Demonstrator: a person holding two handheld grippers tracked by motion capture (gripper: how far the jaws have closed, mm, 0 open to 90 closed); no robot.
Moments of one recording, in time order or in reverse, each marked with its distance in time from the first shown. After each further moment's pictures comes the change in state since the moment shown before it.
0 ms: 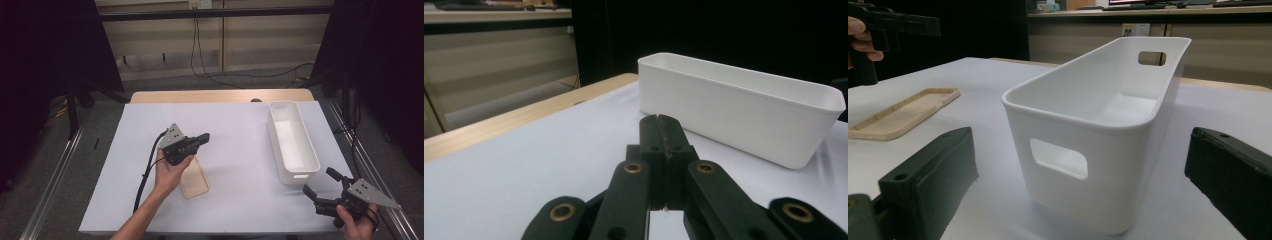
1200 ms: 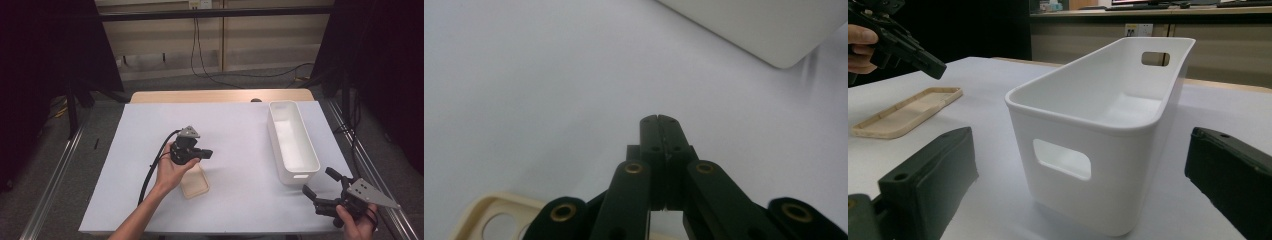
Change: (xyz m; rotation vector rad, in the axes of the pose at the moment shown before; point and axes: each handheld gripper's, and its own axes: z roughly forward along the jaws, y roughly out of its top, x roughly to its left) left arm -0.001 0.005 0.022 0.512 -0.086 -0.097; right arm 0.000 0.000 0.001 0.001 0.009 -0.005
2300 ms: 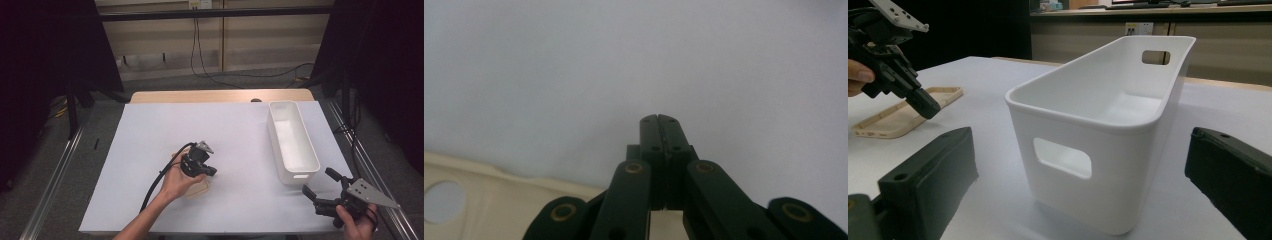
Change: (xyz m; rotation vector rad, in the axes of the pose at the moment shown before) left arm -0.026 -0.018 0.030 0.246 -0.005 0.027; right arm 0.000 0.000 0.000 0.004 0.004 0.005
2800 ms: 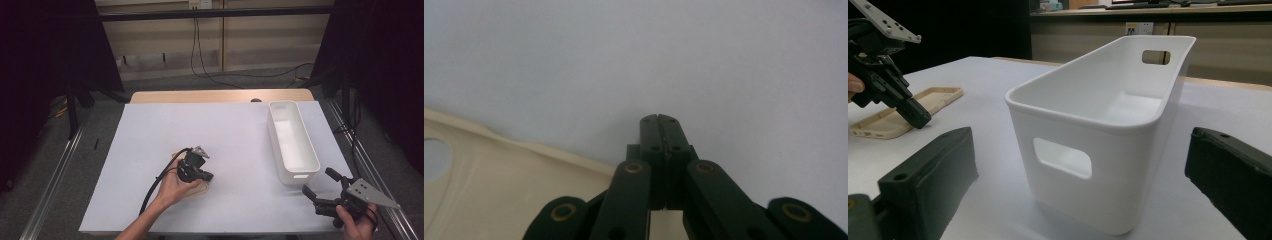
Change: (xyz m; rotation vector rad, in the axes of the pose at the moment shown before) left arm 0.001 -0.017 -0.001 0.000 -0.012 -0.036; right arm 0.000 0.000 0.000 -0.002 -0.001 0.001
